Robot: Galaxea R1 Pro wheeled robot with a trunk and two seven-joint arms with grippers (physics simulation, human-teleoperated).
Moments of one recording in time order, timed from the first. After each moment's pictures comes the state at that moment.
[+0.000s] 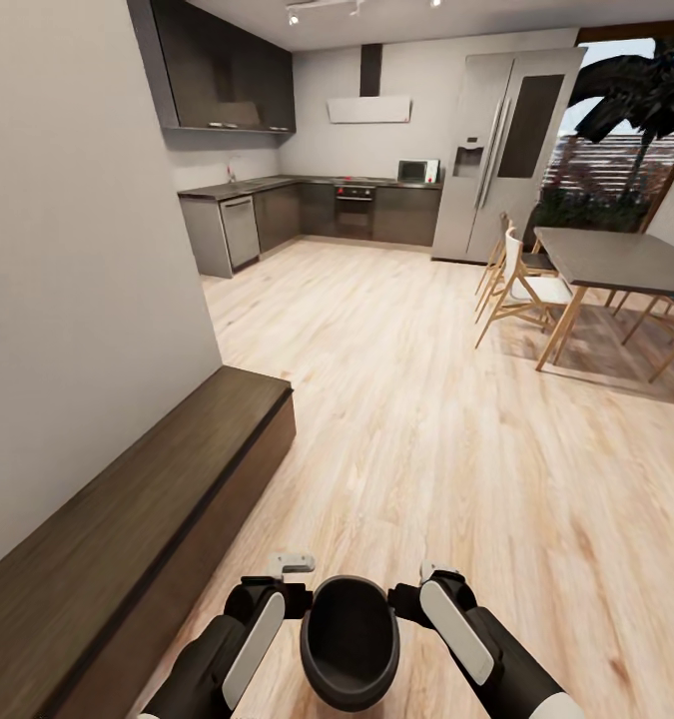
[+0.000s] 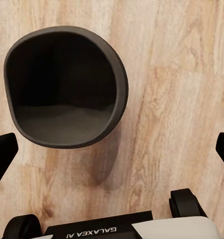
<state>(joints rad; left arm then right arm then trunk) -0.41 -0.14 -0.33 -1.02 0.42 0.75 0.46 -0.46 -0.02 0.45 -0.98 -0.91 0.65 -0.67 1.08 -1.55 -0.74</state>
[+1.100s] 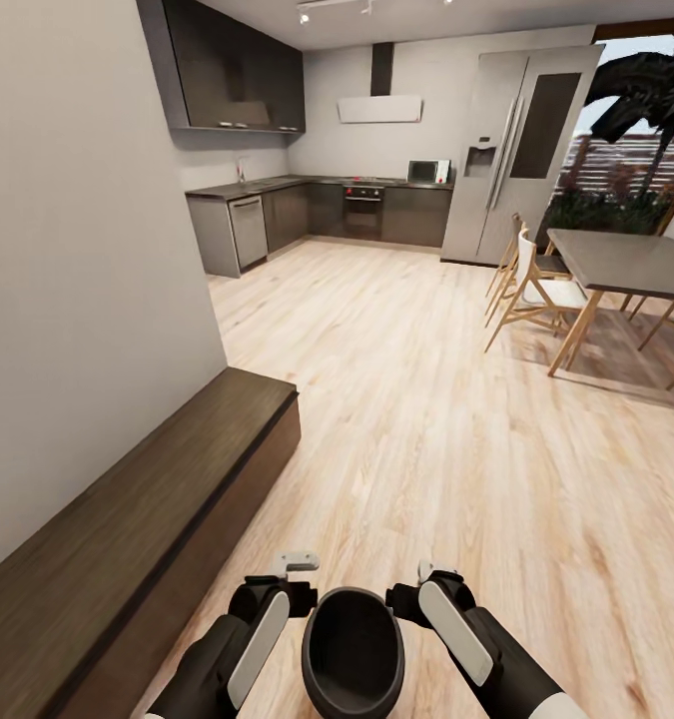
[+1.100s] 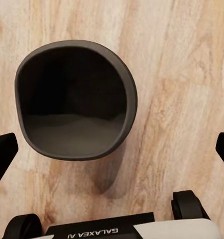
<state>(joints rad) -0.41 -0.16 -0.33 -1.02 0.42 0.74 0.47 -0.46 -0.01 0.46 -0.98 -0.91 0.65 -0.67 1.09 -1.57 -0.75</state>
